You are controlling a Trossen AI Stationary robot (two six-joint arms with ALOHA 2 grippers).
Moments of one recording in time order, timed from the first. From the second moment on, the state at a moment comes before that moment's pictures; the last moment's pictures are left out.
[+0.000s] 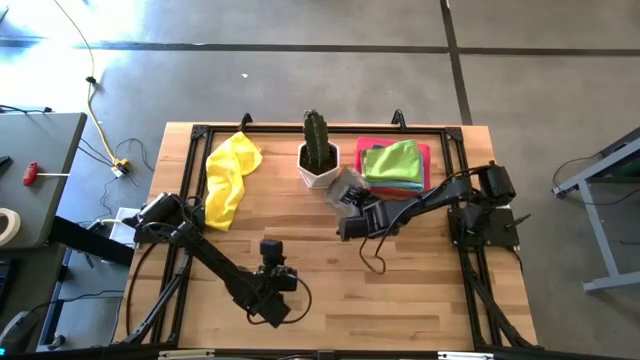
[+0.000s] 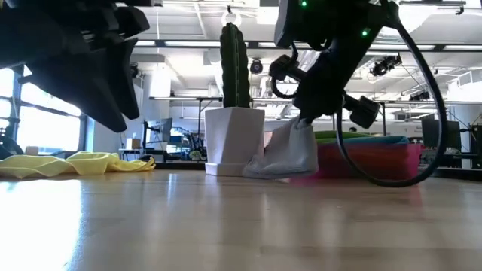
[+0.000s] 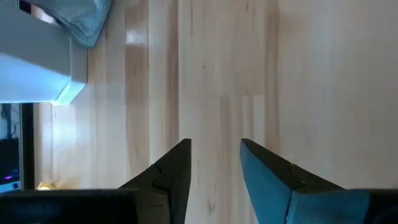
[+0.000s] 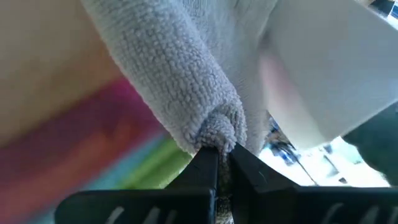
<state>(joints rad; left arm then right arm) -0.56 1.96 1.37 -1.05 -0.68 -0.60 0.16 1.81 1.16 -0.76 0.94 -0.99</state>
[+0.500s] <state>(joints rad) -0.51 1.95 1.37 -1.12 -0.75 -0.56 0.04 1.63 1.16 -0.97 0.98 -0.95</state>
